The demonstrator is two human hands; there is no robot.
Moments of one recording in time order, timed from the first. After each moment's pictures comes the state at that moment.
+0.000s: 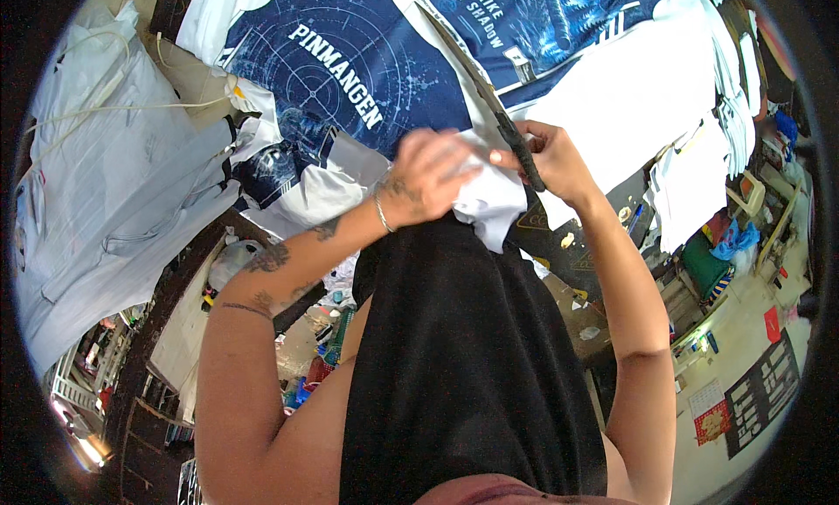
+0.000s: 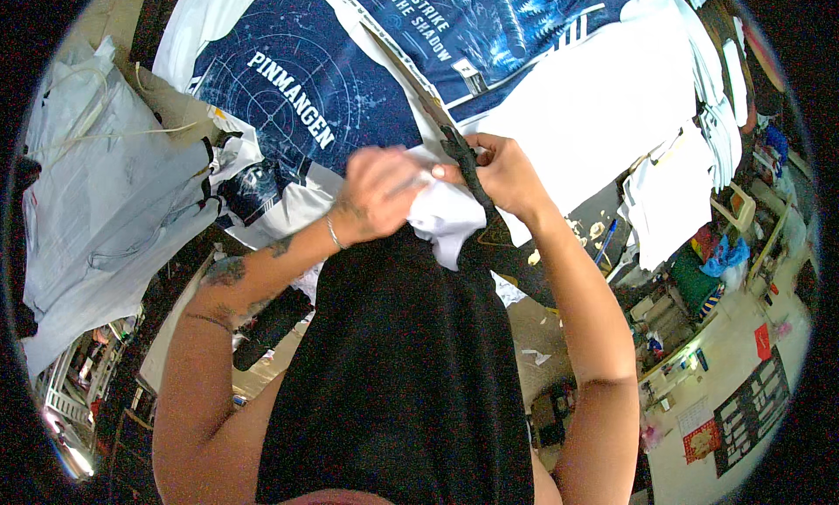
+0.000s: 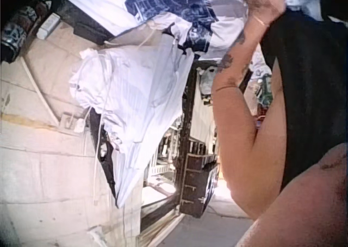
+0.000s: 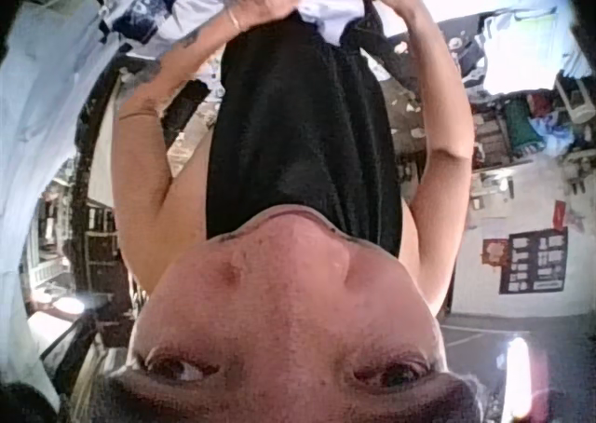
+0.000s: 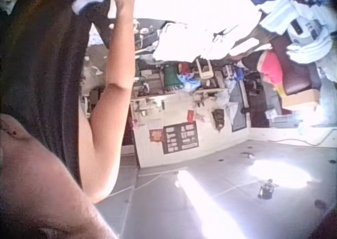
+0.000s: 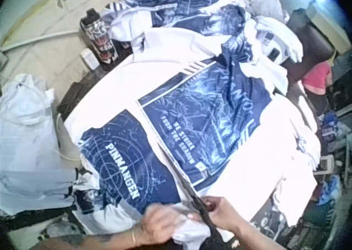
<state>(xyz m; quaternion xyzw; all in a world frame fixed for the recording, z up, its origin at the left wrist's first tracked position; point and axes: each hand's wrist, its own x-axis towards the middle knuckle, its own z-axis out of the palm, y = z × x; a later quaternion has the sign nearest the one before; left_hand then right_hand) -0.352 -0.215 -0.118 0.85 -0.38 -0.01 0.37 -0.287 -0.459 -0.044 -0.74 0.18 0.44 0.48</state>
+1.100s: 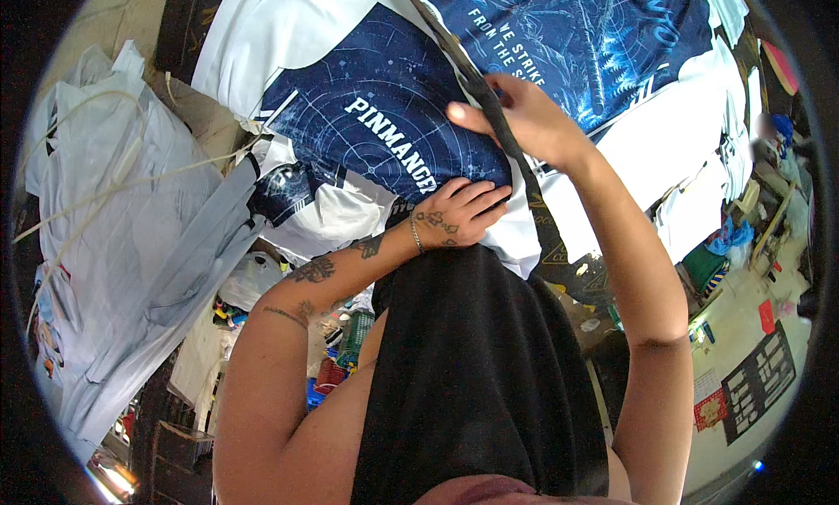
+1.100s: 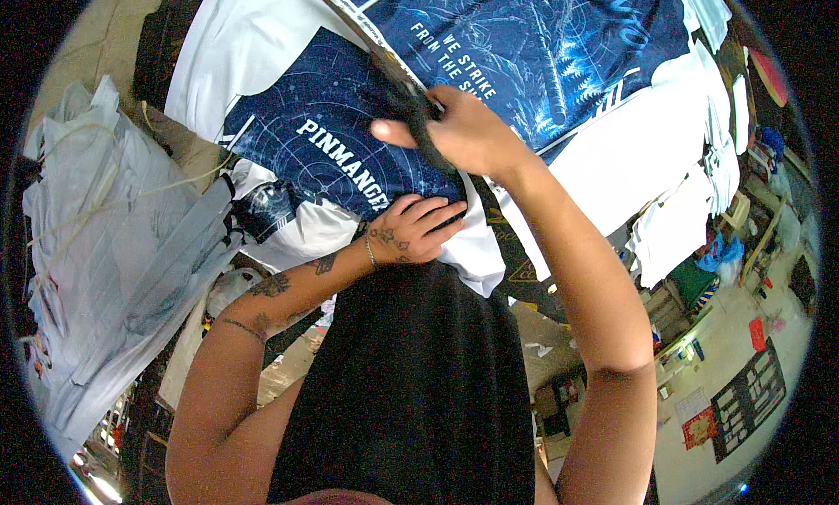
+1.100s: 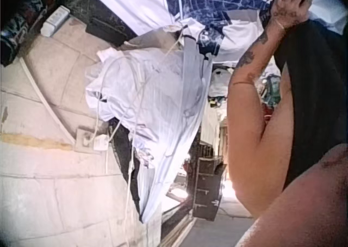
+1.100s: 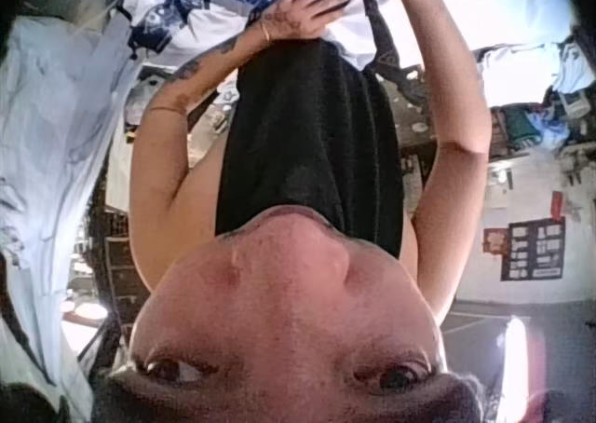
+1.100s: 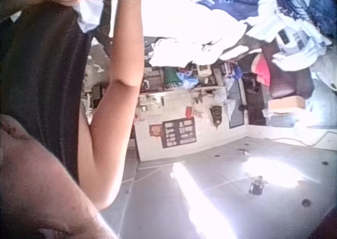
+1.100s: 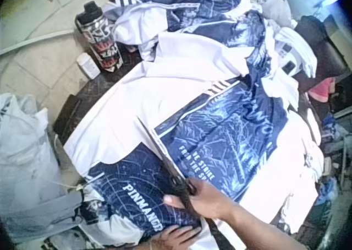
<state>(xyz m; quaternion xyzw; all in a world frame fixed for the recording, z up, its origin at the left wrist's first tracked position) -0.300 -0.177 -0.140 0.85 -0.41 0.02 0.34 -0.121 -0.337 -0.044 -0.78 0.10 0.46 0.42</state>
